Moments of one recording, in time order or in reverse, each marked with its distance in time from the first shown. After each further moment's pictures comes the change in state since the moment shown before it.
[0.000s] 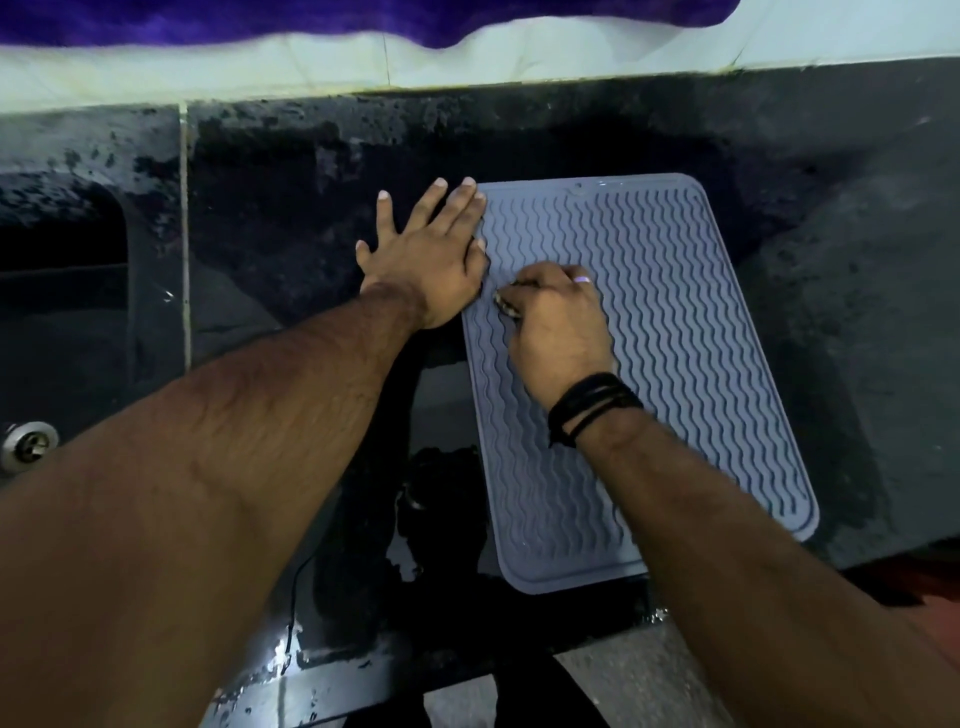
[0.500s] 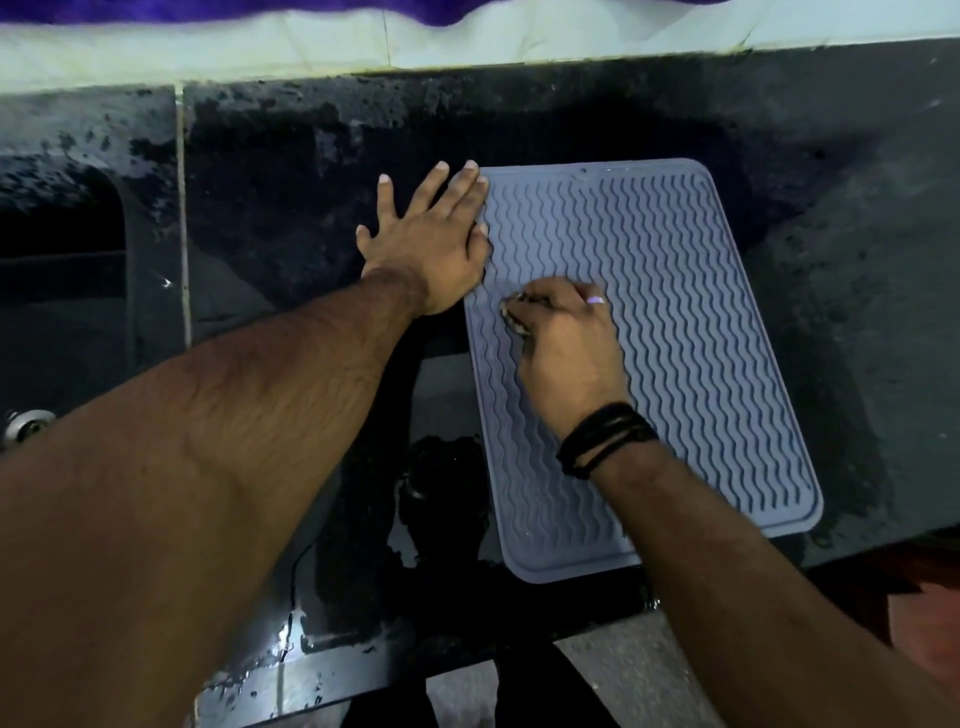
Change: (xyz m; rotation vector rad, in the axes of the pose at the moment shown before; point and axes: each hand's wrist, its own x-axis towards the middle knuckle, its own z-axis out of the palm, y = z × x) left_hand 0.000 0.000 -0.001 -0.004 -0.003 -0.005; right_hand -0.031 0.000 0.001 0.051 -0.003 0.025
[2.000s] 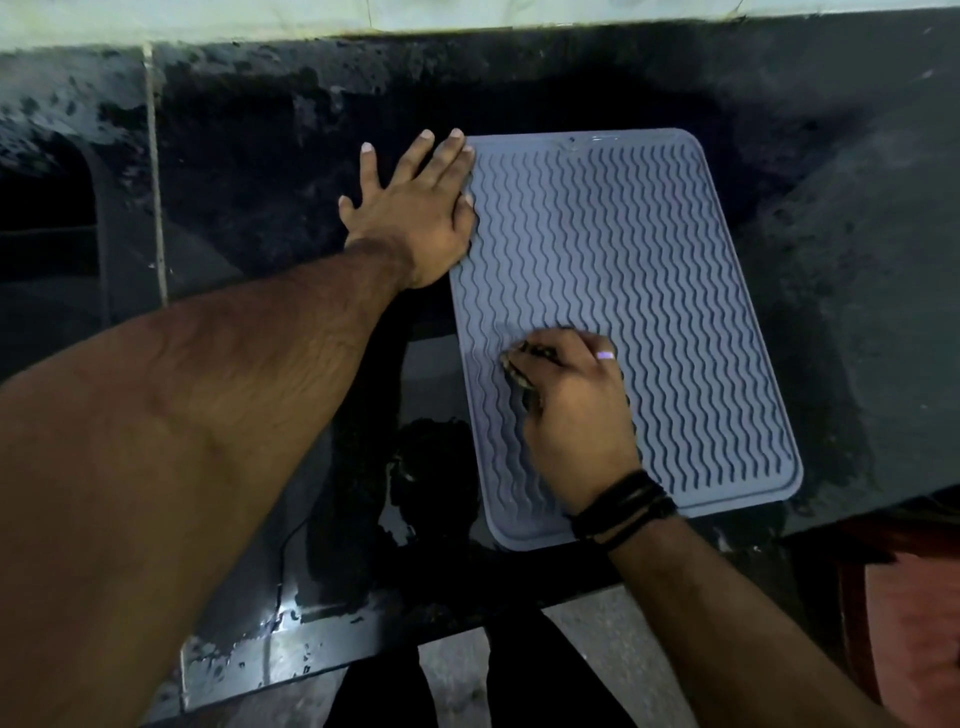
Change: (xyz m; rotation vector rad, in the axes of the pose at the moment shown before) left_hand 0.001 -0.001 0.001 0.002 -0.011 0.019; right_hand -0.074 0.001 -0.008 0.051 -0.017 0.021
